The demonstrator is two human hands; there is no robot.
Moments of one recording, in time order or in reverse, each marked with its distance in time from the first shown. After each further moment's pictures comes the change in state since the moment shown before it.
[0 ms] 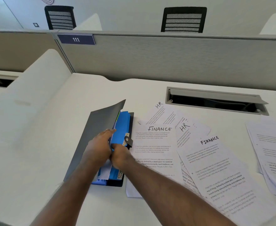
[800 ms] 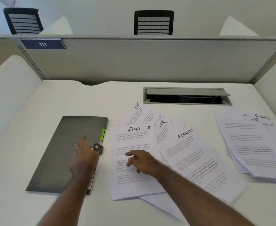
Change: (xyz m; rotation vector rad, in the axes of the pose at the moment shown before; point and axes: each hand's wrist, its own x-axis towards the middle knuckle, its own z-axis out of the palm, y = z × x) left_hand -0.001 0.009 0.048 -0.227 0.222 -0.318; right_hand -0.053 0.106 -0.086 0.155 0.039 0.019
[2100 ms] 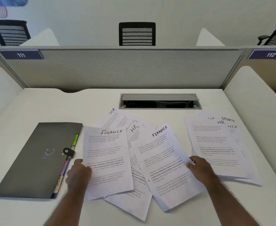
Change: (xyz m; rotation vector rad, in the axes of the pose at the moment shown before) left_hand -0.071 0.039 0.068 0.108 -0.186 -0.237; right_hand -0.141 0.186 -0.219 -0.195 0.578 0.361
